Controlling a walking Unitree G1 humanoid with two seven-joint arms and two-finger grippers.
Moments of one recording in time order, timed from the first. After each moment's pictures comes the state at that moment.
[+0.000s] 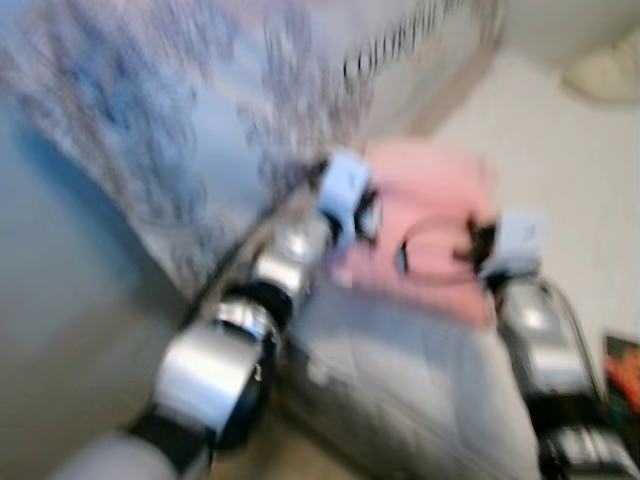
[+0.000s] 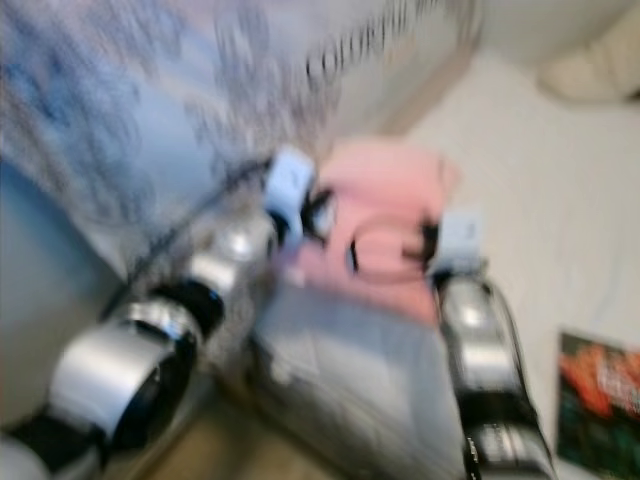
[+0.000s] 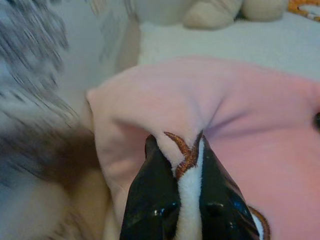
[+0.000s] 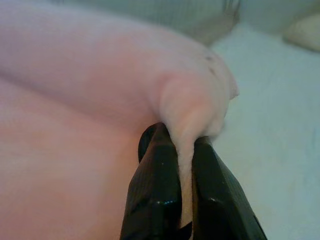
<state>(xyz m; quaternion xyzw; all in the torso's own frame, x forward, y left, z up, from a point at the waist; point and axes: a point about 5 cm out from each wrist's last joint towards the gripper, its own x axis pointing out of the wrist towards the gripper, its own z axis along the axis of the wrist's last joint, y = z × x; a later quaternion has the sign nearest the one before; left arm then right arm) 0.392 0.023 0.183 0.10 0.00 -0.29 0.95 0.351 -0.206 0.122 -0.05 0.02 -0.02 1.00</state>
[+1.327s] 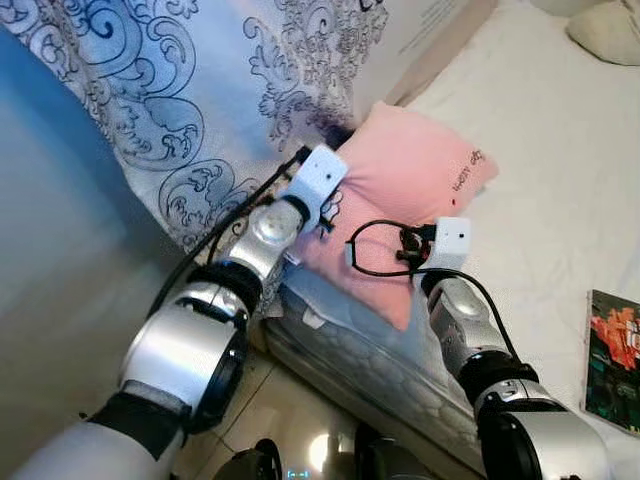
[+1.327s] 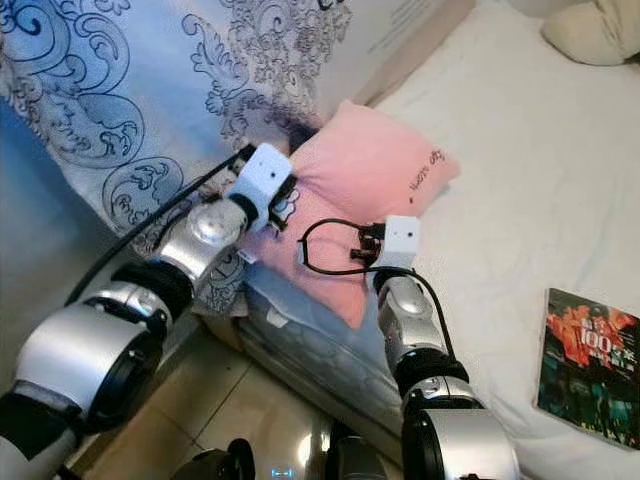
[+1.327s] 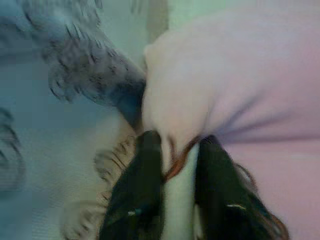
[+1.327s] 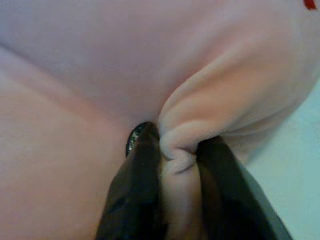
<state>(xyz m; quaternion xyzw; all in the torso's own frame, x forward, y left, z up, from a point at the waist) 0.410 0.068 0.209 0.26 -0.05 -0.22 0.94 0.370 -0.142 0.103 0.09 0.06 0.04 0.99</state>
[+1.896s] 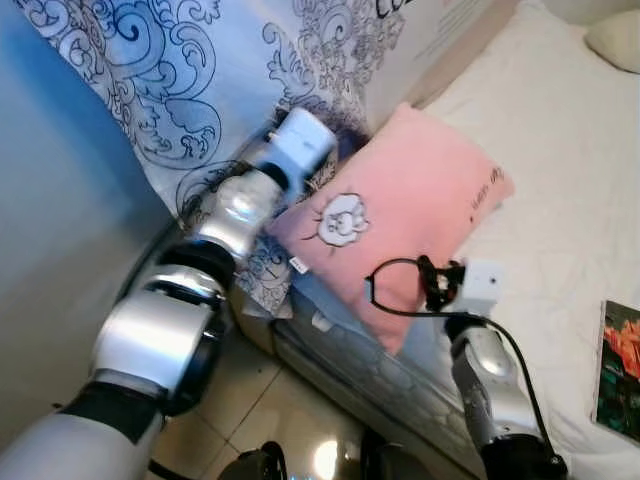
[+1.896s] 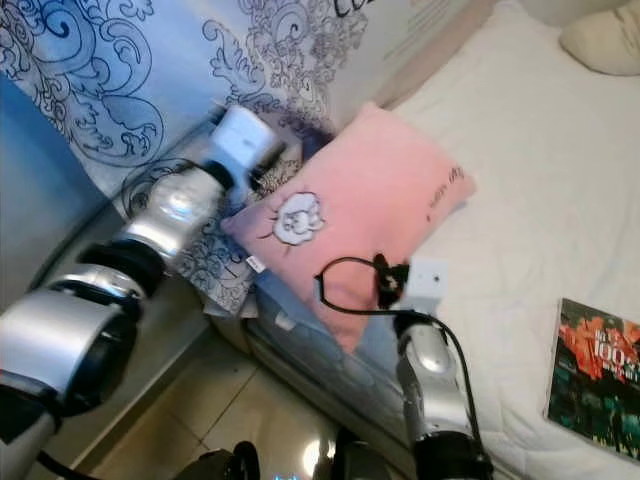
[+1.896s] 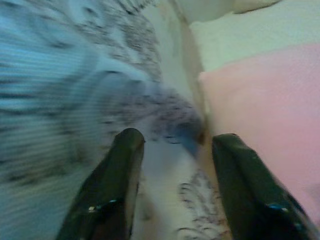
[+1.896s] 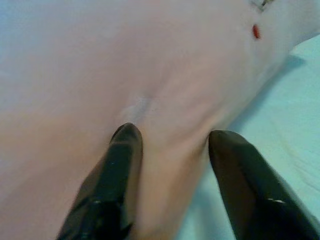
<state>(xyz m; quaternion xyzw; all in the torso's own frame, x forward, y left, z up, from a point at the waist) 0.413 0.091 0.242 0.26 -0.13 -0.22 0.93 0.315 -0.164 0.089 0.07 0.00 0.01 1.00</state>
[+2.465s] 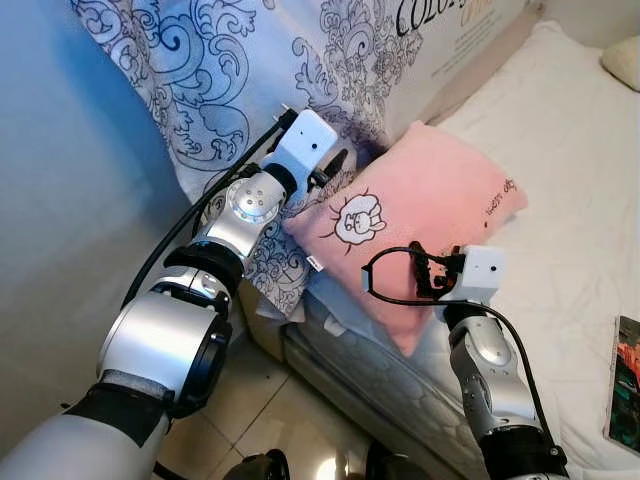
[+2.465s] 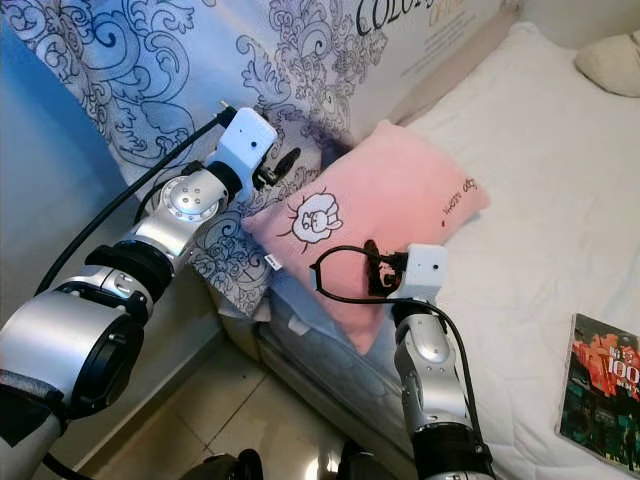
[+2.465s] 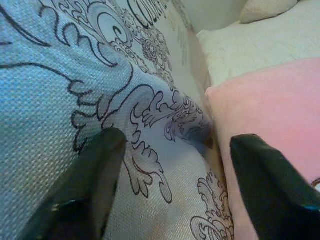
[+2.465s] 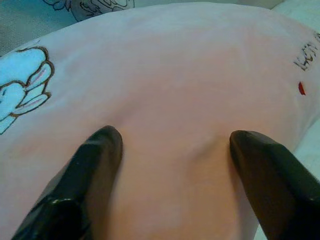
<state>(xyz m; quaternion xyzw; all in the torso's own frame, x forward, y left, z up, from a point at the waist) 0.412 0.084 0.241 0.25 -0.13 -0.23 0.93 0.320 -0.158 0.103 0.07 -0.02 0.02 1.00</state>
